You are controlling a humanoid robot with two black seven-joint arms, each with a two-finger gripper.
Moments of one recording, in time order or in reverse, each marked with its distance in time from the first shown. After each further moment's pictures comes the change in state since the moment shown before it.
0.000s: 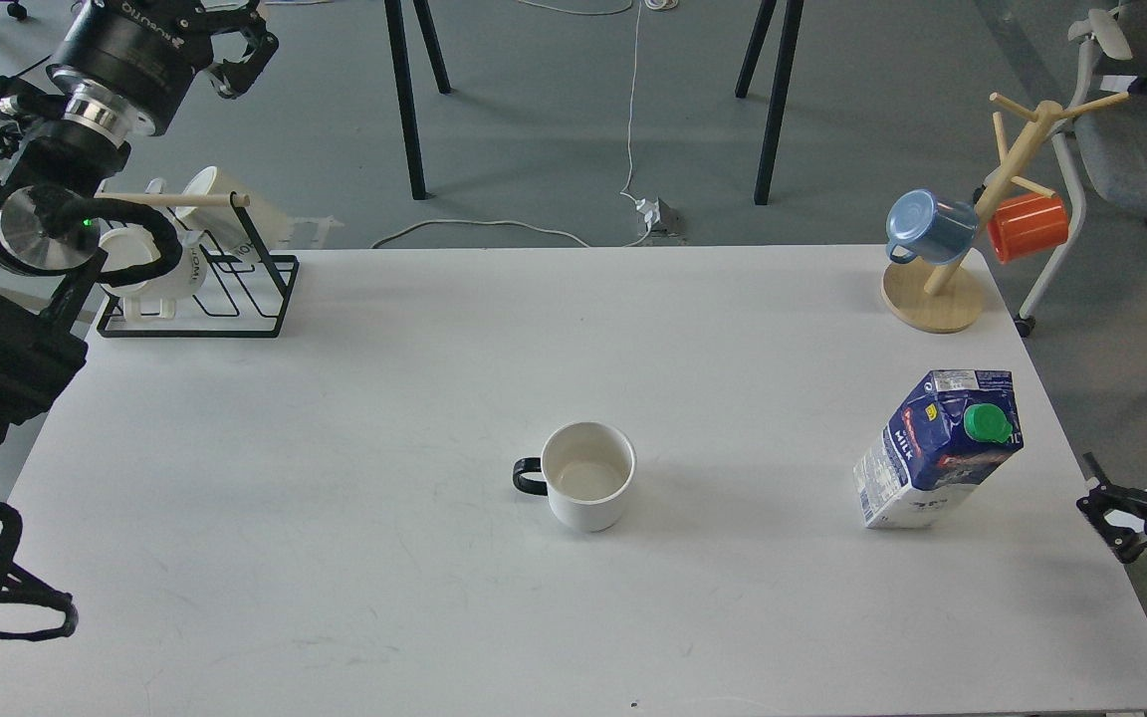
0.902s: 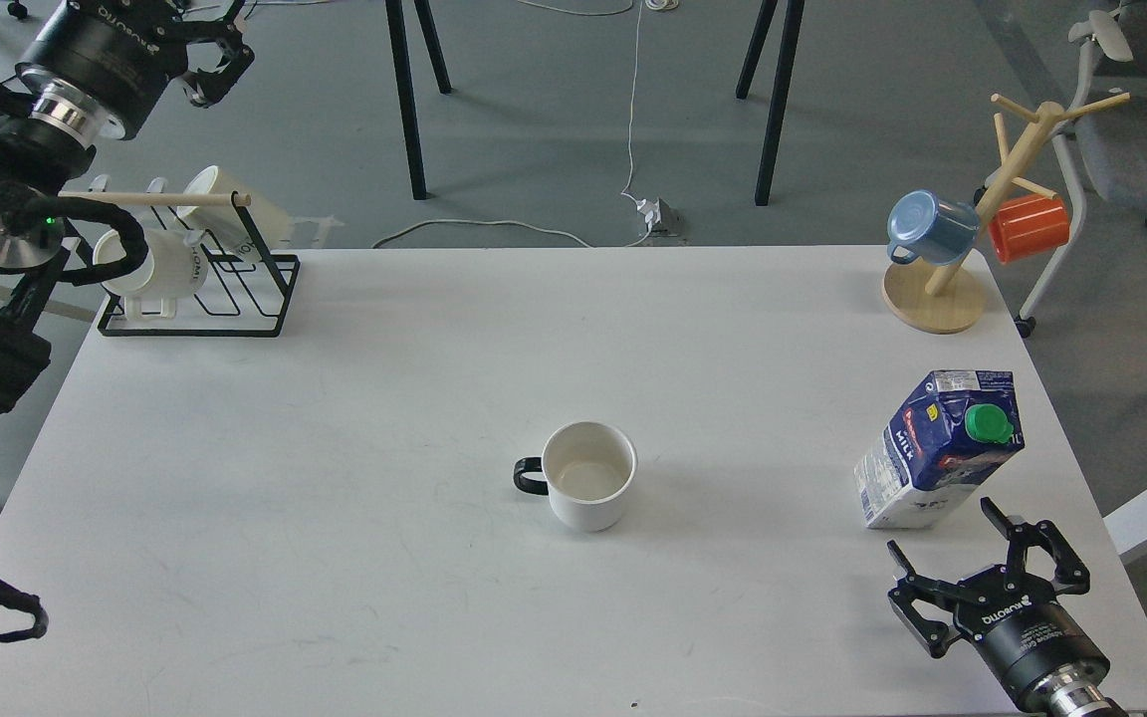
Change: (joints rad) left arm 0.001 0.056 0.018 -0.001 0.006 0.000 0.043; right arm -0.207 0.181 0.076 0.237 -0.148 0.000 0.000
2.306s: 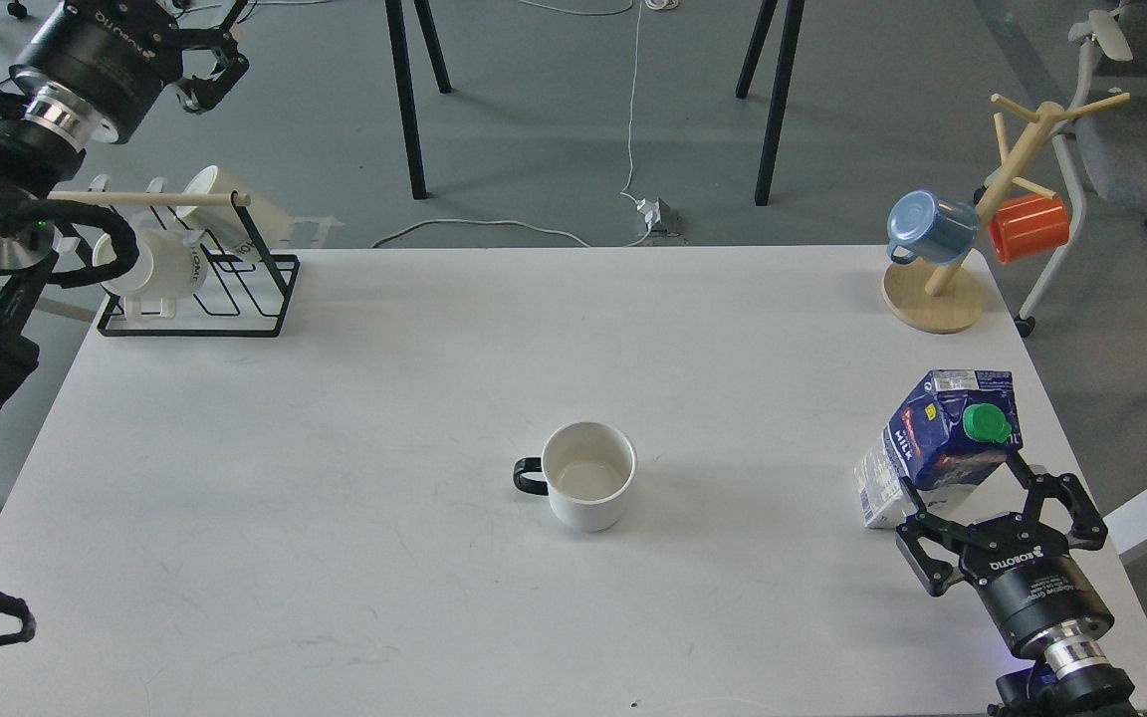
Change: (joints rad) left arm -0.003 0.021 0.031 0.002 0.003 0.000 0.004; right arm -0.001 0.090 0.152 0.049 -0.015 0.000 0.002
